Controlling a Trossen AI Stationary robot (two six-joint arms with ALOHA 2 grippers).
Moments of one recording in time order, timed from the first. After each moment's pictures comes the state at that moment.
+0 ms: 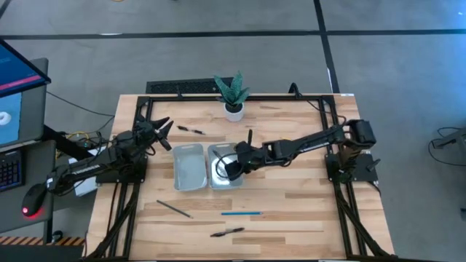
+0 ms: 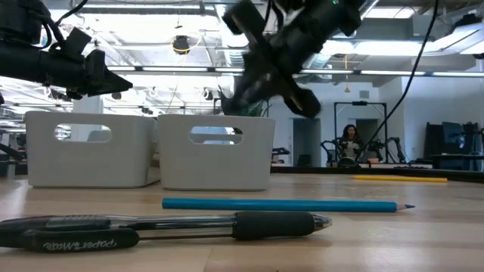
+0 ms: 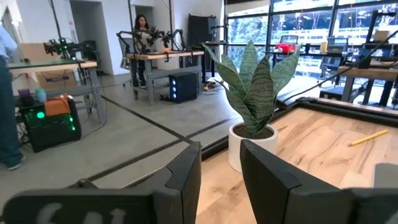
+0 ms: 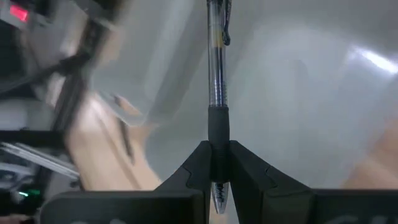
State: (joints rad) left arm 0.37 0.05 0.02 0.06 -0.43 0.00; right arm 0.11 1.79 1.17 -0.20 0.01 1.07
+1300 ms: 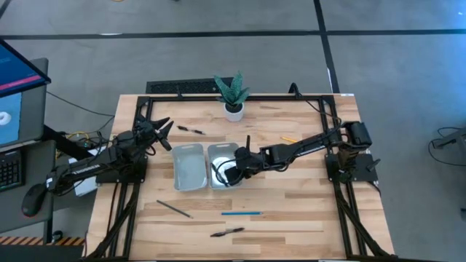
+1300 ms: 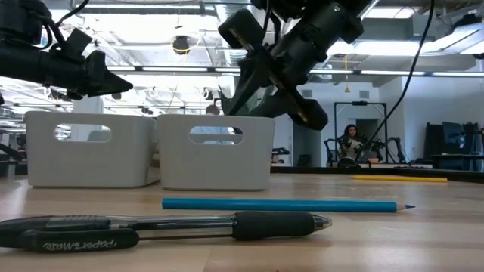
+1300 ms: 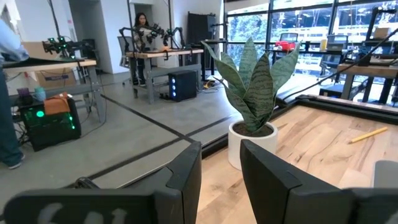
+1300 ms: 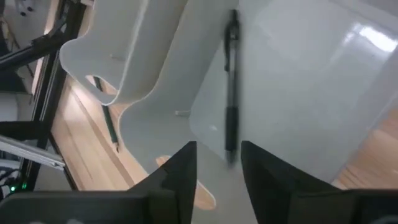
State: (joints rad) left arm 0.37 0.06 0.02 0.06 -0.43 0.00; right arm 0.13 1.83 1.17 -0.16 0.00 1.10
